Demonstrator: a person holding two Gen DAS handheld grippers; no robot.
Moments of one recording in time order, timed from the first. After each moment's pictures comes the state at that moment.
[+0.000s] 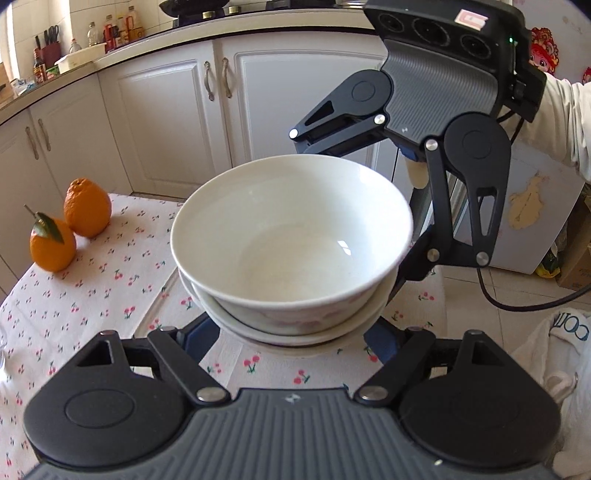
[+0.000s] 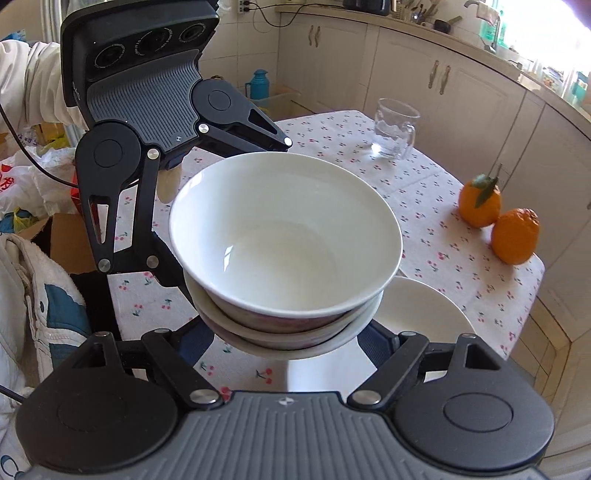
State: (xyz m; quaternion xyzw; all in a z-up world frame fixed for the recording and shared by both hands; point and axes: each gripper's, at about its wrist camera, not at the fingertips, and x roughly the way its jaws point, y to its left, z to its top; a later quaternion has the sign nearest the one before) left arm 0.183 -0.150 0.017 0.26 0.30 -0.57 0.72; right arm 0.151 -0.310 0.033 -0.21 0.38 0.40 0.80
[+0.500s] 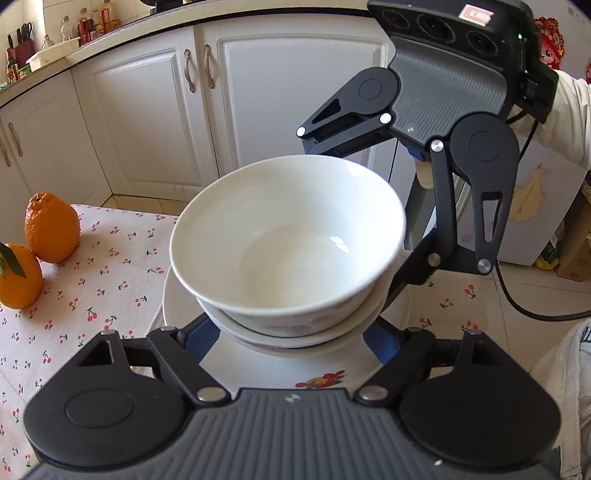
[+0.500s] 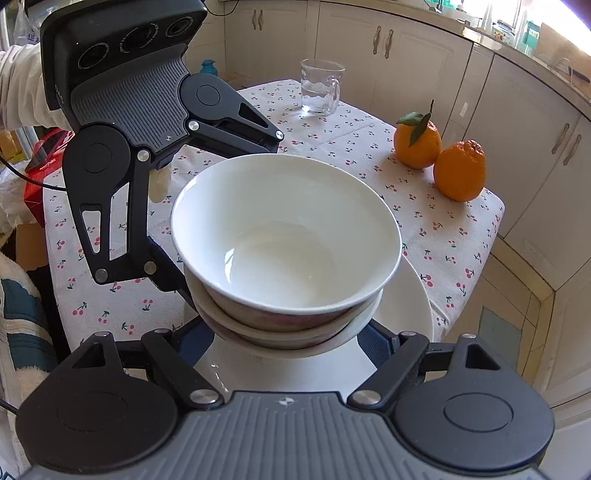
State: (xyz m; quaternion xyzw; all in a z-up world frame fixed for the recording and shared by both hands) left arm 0.219 -0.203 -0.010 0.27 0.31 -0.59 0.69; right arm 0.182 -0.369 0.003 -0.18 0.42 0.34 0.82
